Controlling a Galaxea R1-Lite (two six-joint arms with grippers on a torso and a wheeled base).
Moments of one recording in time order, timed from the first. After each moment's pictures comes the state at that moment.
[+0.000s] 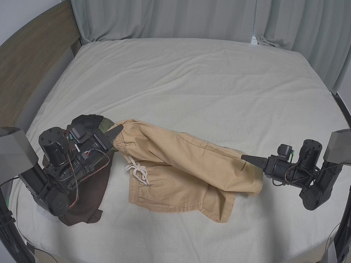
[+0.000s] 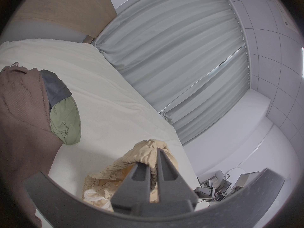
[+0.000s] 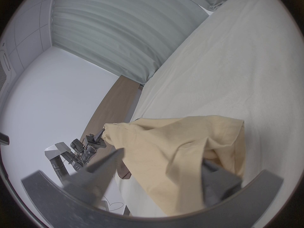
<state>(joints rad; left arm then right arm) -0.25 2.00 -0.52 -1.55 -0.27 -0.76 0.16 2.14 -0.44 -1.54 0.70 0.70</state>
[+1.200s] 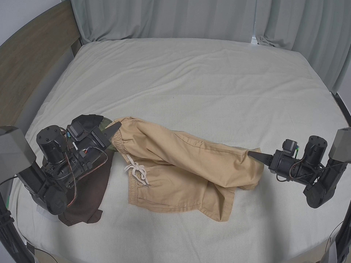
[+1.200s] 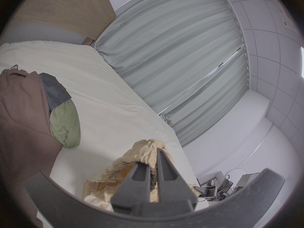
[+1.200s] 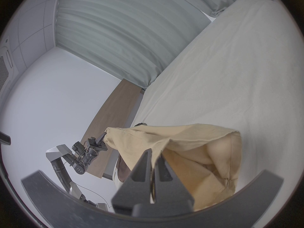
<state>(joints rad) -0.24 1.99 -0.53 -1.55 -0.28 -0.76 0.13 2.10 -0.44 -1.54 0.70 0.70</state>
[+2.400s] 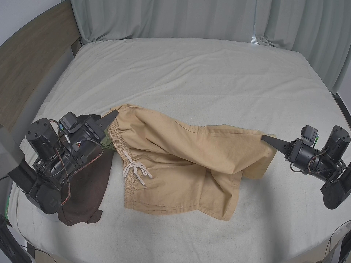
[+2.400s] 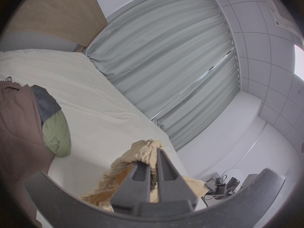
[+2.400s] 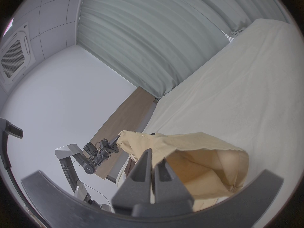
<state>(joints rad) -0.26 1.90 -0.53 -1.55 -0.28 -0.75 0.14 1.83 -0.36 -1.54 0.71 0.68</state>
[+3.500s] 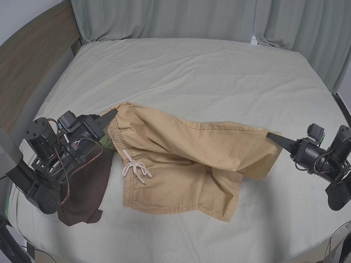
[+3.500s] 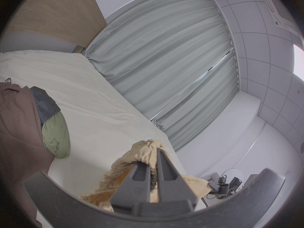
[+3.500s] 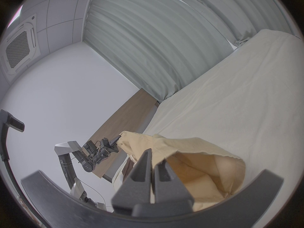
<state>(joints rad) -0.26 1.89 -0.53 -1.55 -0.28 -0.75 0.13 1.77 -0.33 -1.54 0.70 0.63</state>
